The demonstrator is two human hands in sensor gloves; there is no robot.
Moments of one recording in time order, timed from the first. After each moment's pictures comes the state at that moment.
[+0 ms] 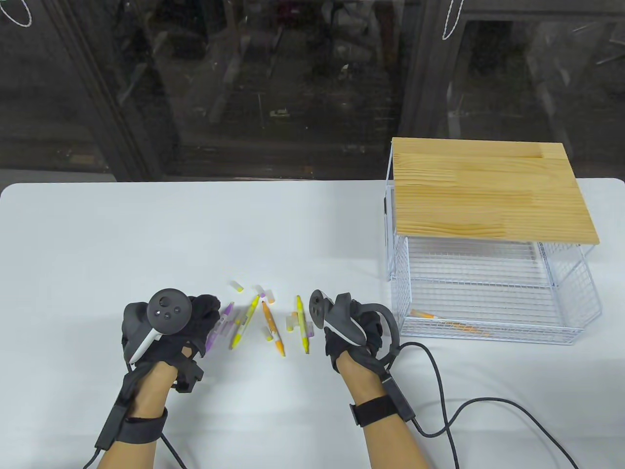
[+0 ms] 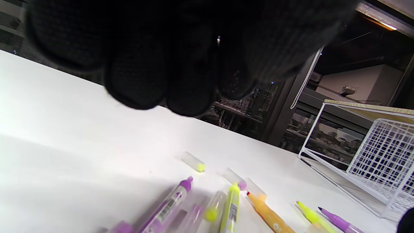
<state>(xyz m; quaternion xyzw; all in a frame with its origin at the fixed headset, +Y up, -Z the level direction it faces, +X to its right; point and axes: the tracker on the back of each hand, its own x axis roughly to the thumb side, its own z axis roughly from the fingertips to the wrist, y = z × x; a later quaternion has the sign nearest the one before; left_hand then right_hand) -0.288 -0.676 -0.345 0.03 -0.04 0.17 0.98 0.021 -0.743 -0.375 0.01 -0.01 -1.00 0.06</state>
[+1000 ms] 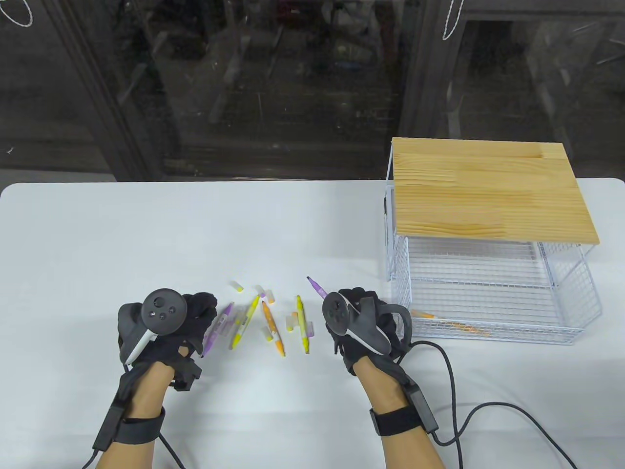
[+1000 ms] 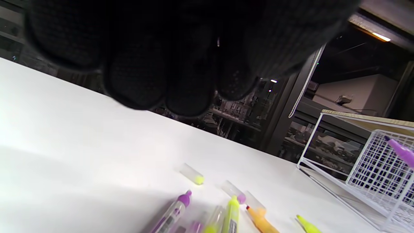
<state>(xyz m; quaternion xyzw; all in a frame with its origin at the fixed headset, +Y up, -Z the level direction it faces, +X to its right) -0.293 -0.672 -0.345 0.06 -0.04 0.18 0.98 0.042 -0.689 -0.345 -0.05 0.09 -0.99 -0.04</state>
